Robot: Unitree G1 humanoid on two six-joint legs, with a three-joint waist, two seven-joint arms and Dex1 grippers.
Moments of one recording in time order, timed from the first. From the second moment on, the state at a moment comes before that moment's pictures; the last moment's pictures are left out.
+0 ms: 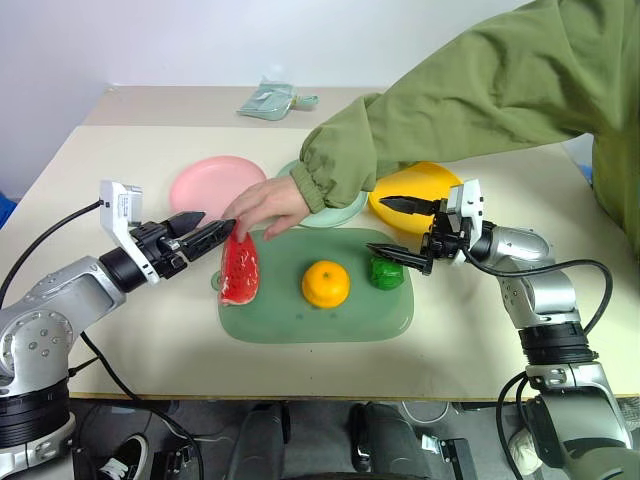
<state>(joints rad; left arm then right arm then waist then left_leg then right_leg) -0.24 0.66 0.42 -0.33 -1.02 0.94 -0.49 -0.53 -0.53 -0.02 0.16 0.44 0.12 1.18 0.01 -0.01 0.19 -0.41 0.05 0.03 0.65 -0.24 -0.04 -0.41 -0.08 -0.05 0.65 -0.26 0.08</state>
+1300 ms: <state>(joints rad) -0.21 0.63 0.29 -0.44 -0.98 1.00 -0.26 -0.53 -0.54 -0.02 0.14 0.45 0.16 1.18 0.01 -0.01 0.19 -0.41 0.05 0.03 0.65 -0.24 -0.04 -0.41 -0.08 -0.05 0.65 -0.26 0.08</state>
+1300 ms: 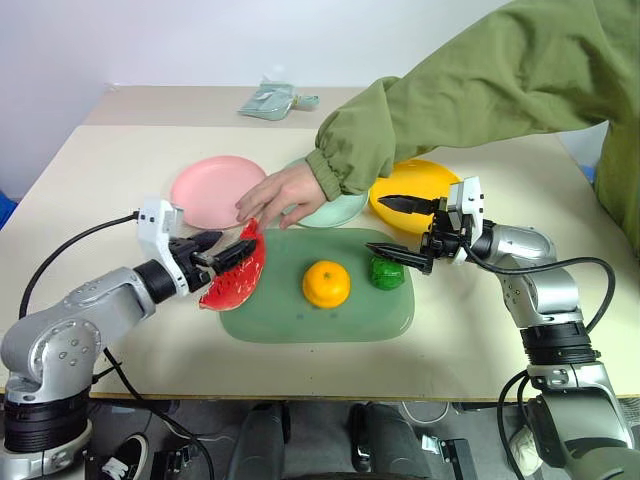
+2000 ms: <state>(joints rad) -0.20 0.56 0.16 -0.49 -0.79 1.04 -0.13 -0.53 -0.54 -0.02 0.19 0.44 0.10 1.21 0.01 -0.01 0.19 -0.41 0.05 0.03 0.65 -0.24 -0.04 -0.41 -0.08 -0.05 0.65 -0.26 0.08</state>
